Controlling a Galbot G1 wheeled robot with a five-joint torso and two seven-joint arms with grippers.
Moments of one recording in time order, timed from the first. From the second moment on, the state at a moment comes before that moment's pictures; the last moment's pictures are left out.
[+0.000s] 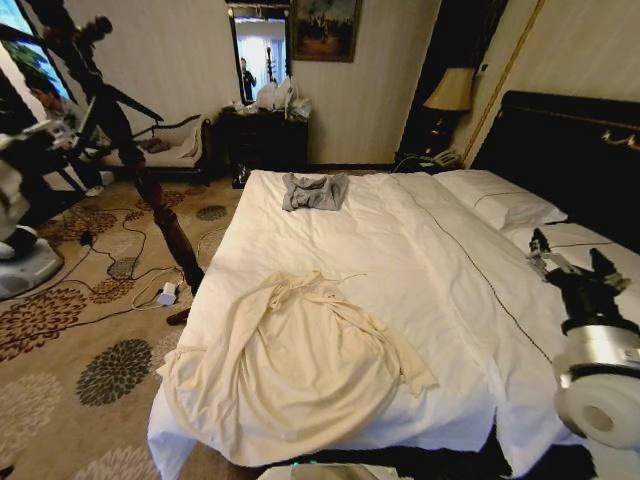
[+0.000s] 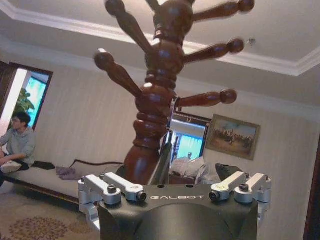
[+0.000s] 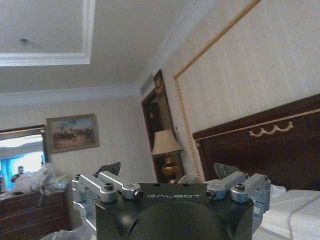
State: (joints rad) left arm 0.11 -0.51 -0.26 -1.39 -1.29 0.37 -0.18; right arm -1.54 1.18 1.18 2.43 0.84 -0.22 0.34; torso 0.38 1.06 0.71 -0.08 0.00
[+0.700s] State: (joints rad) left arm -0.19 -0.62 -0.06 -1.21 -1.21 0.74 -0.33; right arm -1.55 1.24 1.14 2.39 0.76 -0.23 0.37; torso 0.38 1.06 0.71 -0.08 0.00
